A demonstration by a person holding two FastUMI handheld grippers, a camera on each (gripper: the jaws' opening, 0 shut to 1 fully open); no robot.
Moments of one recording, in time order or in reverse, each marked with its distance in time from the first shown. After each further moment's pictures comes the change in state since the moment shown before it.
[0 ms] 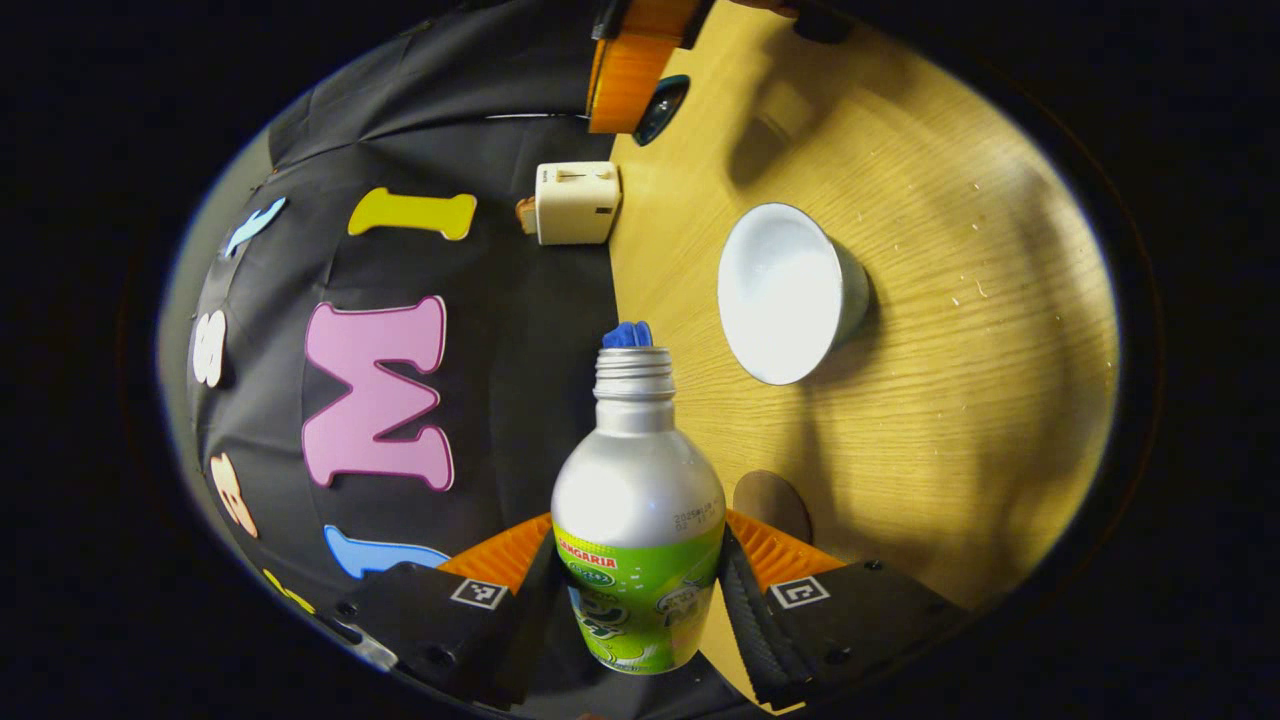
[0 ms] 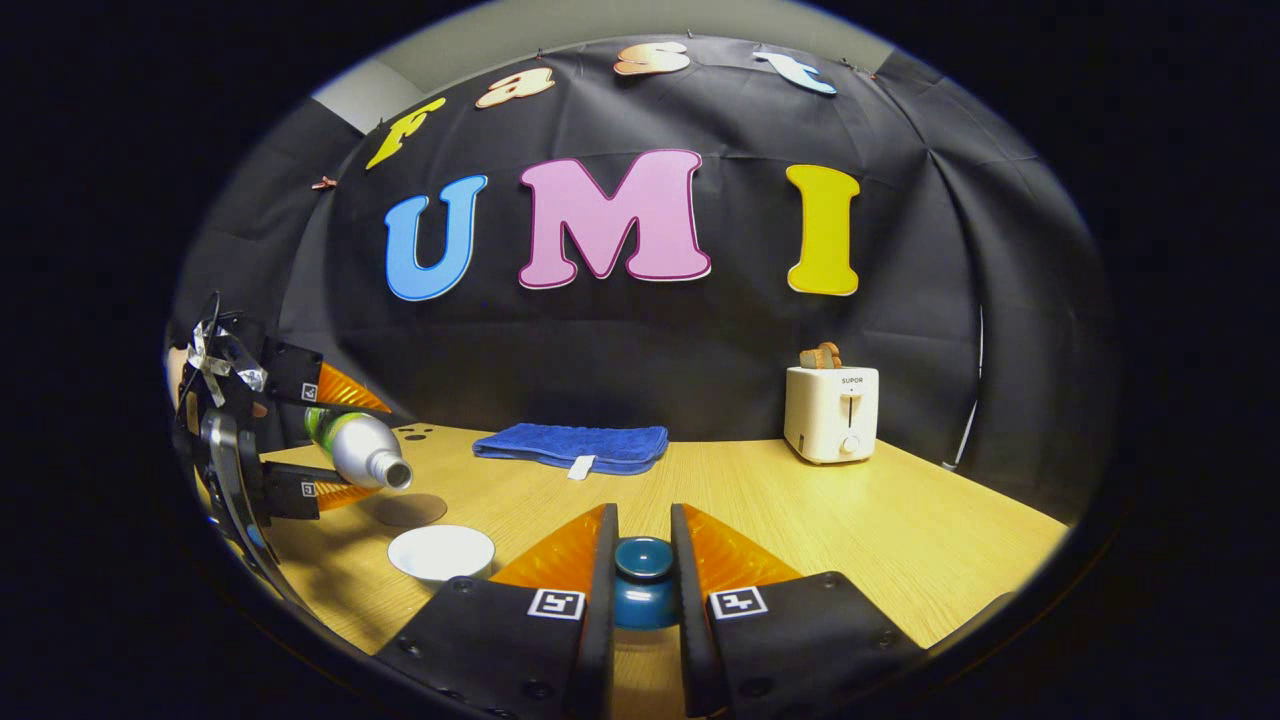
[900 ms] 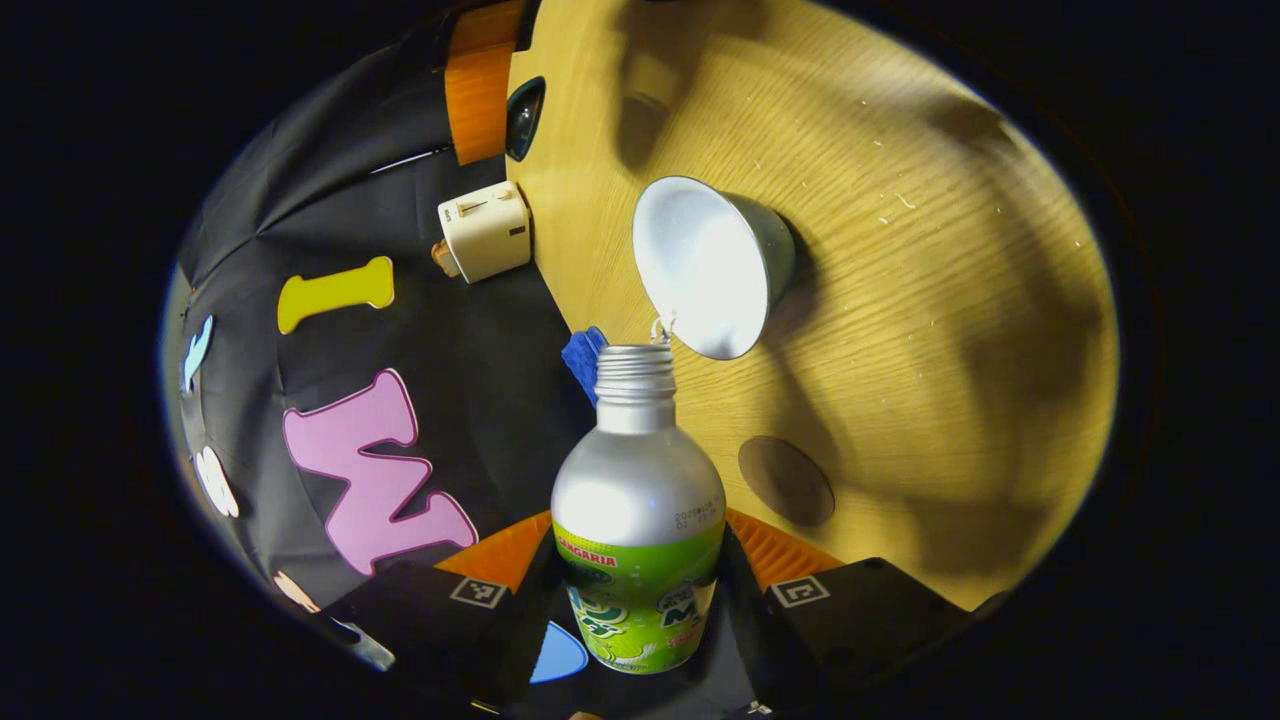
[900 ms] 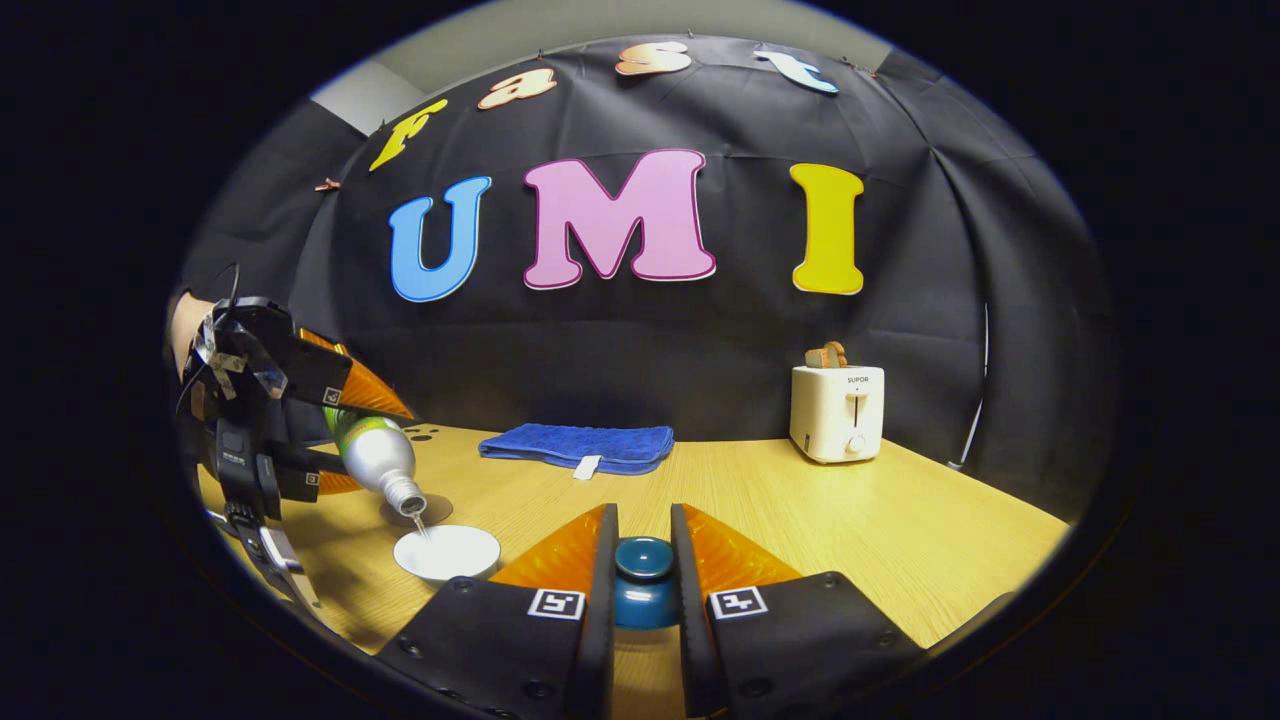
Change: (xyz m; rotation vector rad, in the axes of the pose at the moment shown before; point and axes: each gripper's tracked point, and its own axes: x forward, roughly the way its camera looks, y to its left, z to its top) left arm 0.002 0.007 -0.001 0.343 0.027 -0.062; right arm -0.001 0.002 0.000 -0.001 0.001 0.018
